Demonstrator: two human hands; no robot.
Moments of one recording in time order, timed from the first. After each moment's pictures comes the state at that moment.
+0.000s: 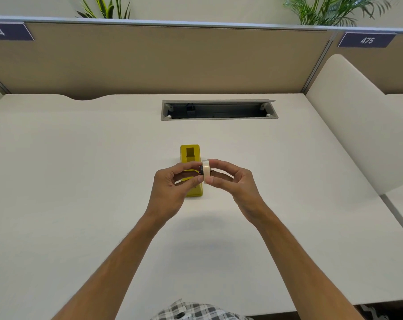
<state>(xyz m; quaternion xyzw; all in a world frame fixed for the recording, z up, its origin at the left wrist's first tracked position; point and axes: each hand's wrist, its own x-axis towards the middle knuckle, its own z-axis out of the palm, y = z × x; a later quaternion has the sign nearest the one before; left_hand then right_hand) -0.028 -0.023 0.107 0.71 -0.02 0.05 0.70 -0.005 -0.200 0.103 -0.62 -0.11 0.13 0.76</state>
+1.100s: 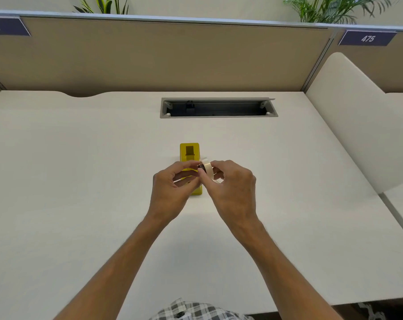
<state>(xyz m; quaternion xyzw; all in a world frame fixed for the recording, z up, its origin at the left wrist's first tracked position) -0.028 -0.026 0.095 0.72 -0.02 0.08 0.69 -0.031 -0.162 0.131 -0.90 -0.06 -0.19 0.38</state>
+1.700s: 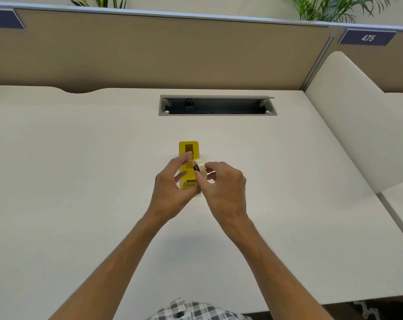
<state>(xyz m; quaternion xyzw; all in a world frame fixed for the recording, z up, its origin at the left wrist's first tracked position) -0.021 -0.021 0.083 0.78 -0.04 0.08 0.62 -0.024 -0.150 0.117 -0.90 -0.02 -0.13 0.41</state>
